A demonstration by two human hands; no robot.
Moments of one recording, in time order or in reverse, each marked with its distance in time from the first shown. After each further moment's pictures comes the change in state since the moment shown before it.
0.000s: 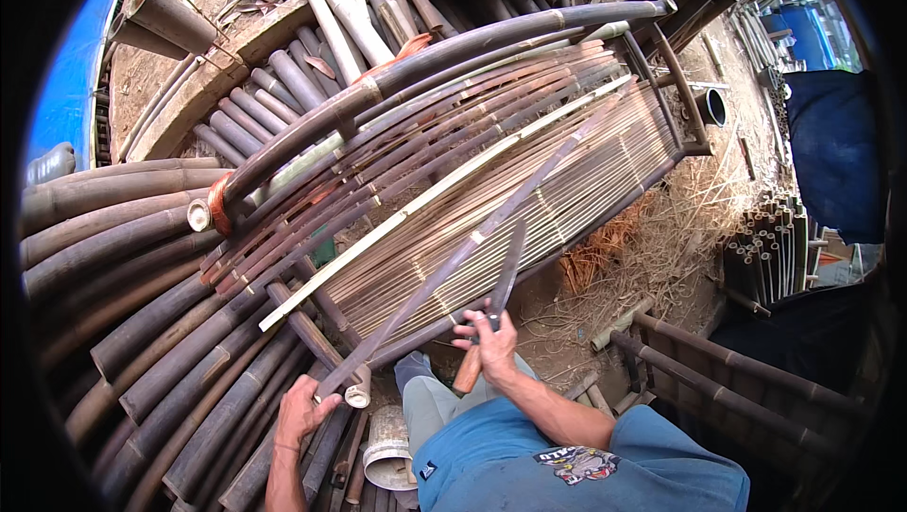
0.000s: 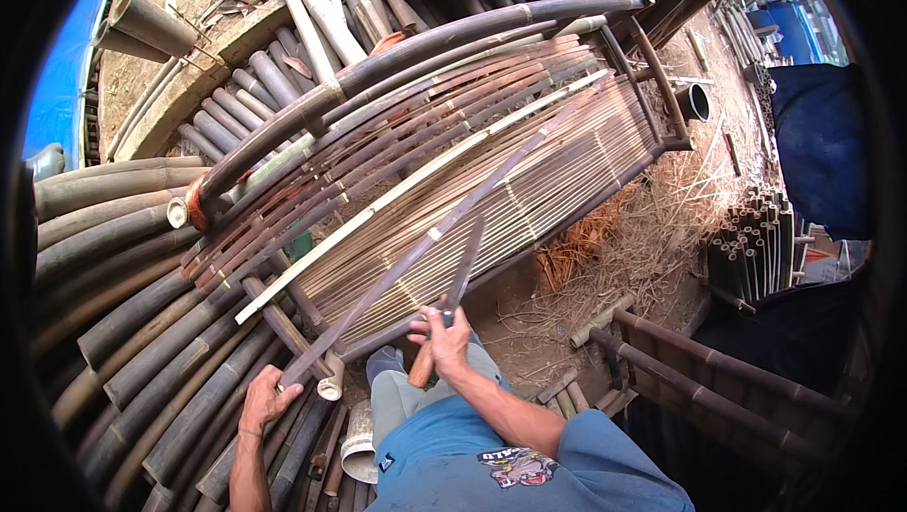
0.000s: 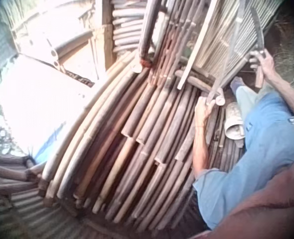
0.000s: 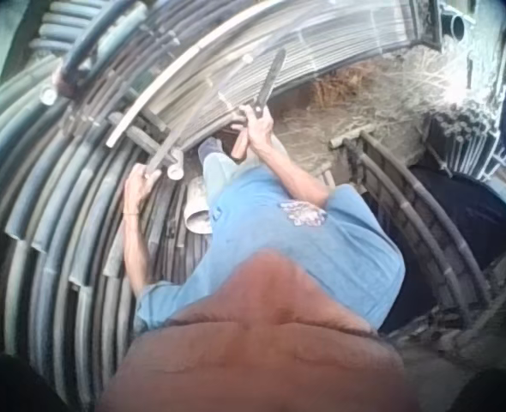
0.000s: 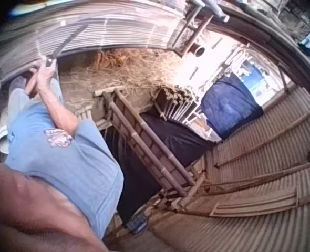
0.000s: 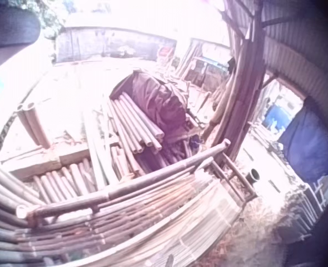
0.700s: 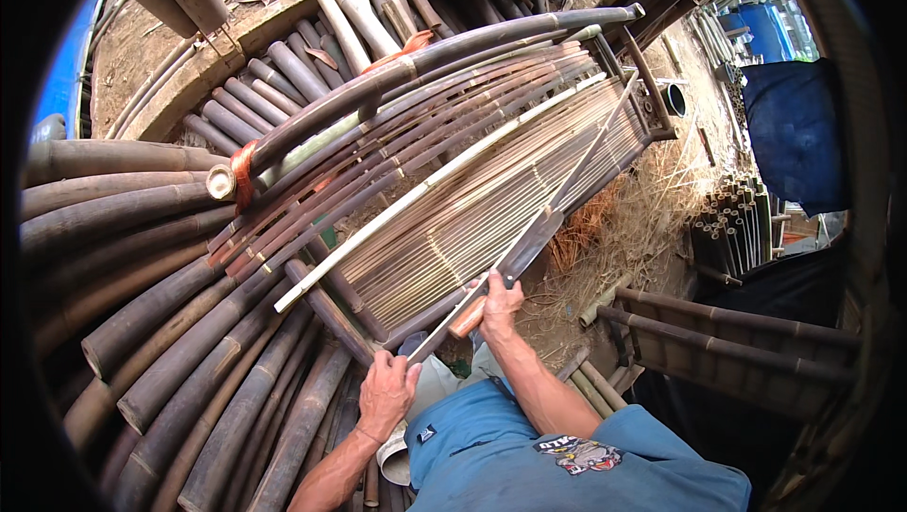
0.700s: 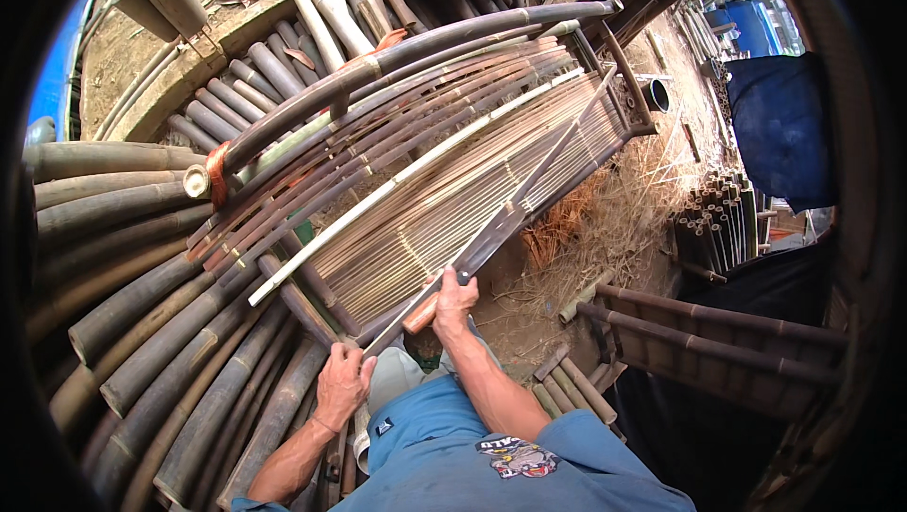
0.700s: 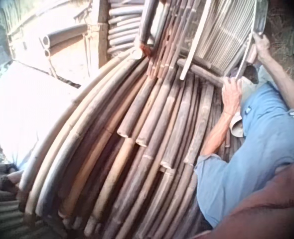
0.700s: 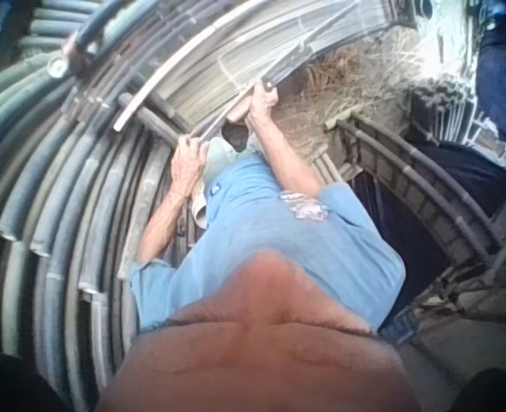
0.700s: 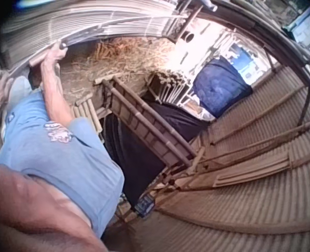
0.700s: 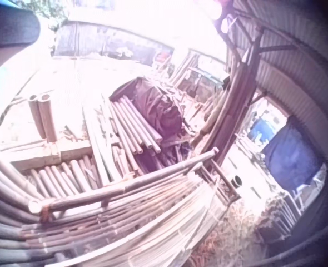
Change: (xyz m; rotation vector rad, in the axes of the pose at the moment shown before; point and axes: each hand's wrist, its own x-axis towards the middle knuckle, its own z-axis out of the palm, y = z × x) left_hand -0.040 0.003 0.040 -0.062 0.191 0.282; right_hand -0.032 0.068 0.083 0.161 0.356 -0.331
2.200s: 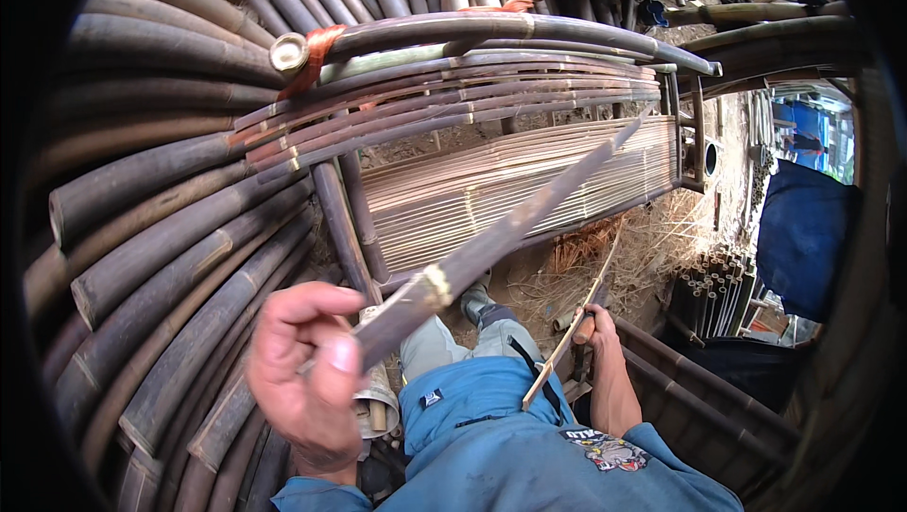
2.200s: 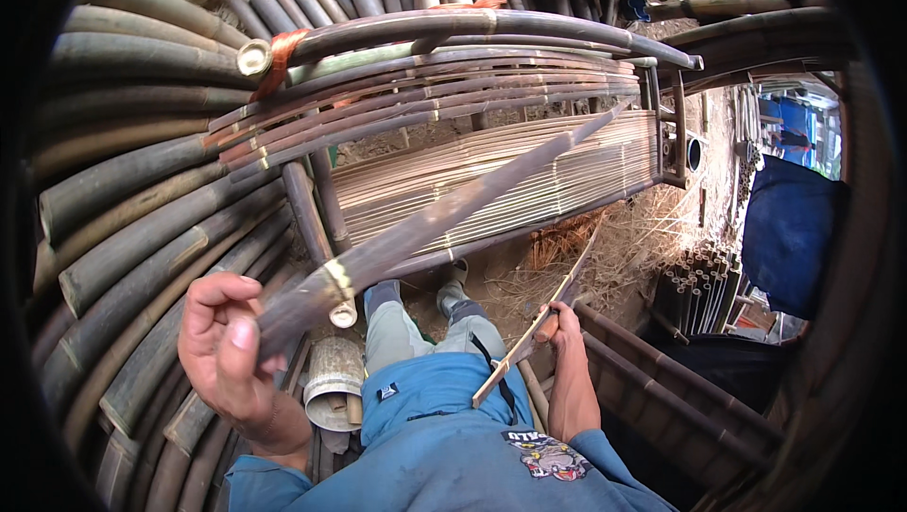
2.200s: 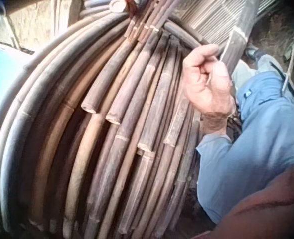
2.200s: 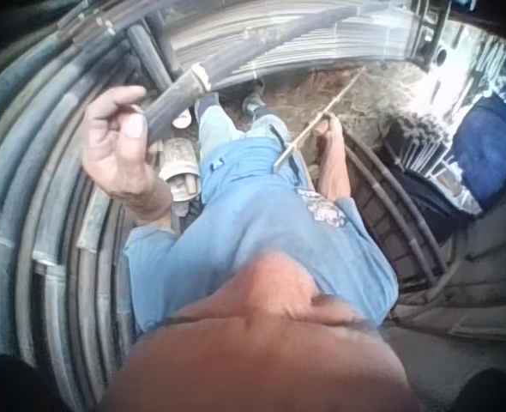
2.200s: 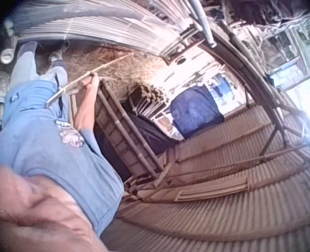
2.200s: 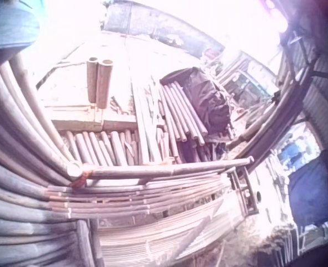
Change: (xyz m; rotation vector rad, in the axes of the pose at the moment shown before) left_hand -0.016 0.038 -0.187 -1.130 0.772 -0.263; right_hand 0.113 -0.070 -0.214 -0.415 0.010 0.666
